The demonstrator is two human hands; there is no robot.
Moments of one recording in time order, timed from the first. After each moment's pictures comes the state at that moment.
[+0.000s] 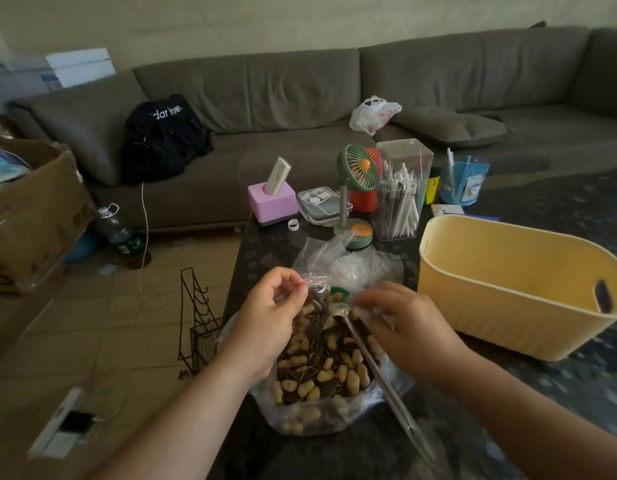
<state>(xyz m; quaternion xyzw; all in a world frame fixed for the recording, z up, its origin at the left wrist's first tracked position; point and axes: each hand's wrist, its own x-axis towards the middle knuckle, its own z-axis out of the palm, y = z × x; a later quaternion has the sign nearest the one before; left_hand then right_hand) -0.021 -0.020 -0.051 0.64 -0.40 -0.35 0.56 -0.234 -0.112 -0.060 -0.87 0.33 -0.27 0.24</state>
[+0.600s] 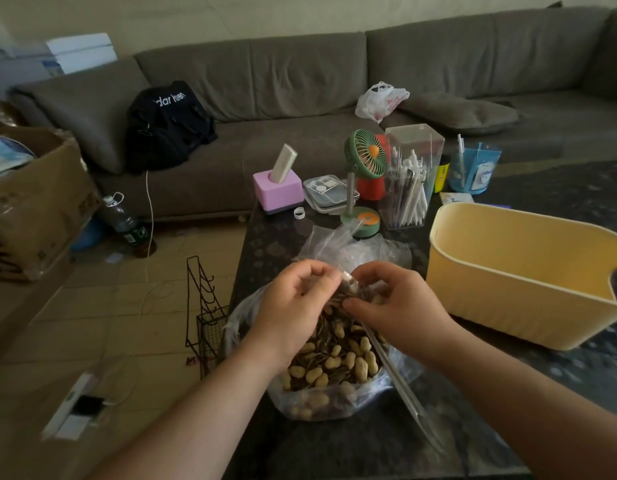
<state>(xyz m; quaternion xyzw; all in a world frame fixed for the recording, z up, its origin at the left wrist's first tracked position) -0.038 -0.016 -0.044 0.61 -0.45 -0.35 0.56 -0.207 -0.097 -0.041 -0.74 0.40 -0.28 0.46</state>
